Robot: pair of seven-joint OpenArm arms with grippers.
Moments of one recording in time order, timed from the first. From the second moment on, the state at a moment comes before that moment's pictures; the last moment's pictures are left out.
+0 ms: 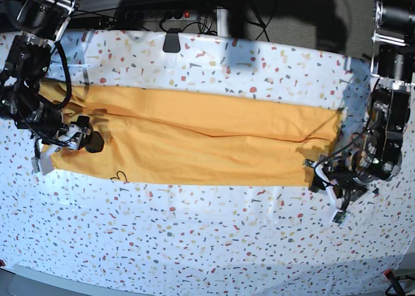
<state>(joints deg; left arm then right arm) -20.1 -23.0 11.5 77.9 -20.9 -16.4 46.3 5.2 19.4 27.9 85.1 43.5 34.4 -66.1</state>
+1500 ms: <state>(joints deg) -17.9 -26.6 -0.2 46.5 -62.0 -36.6 53.6 -6.1 21.1 27.9 116.7 56.5 34.4 -70.8</state>
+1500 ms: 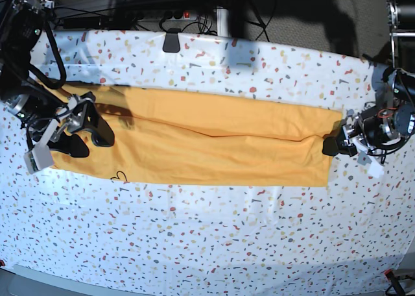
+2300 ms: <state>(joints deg) -18.3 -22.9 -0.1 46.5 -61.0 -34.6 52.6 -6.1 21.1 27.9 116.7 56.6 34.4 -70.8</state>
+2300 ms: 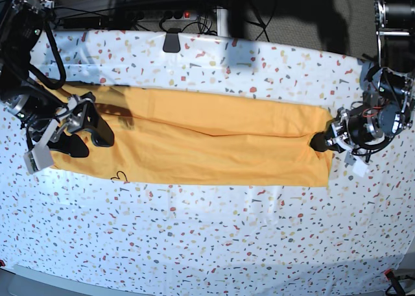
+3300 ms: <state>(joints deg) -17.1 2.8 7.7 69.3 -31.1 -29.9 56.9 -5.7 21.1 27.9 116.7 57.5 34.4 -70.4</state>
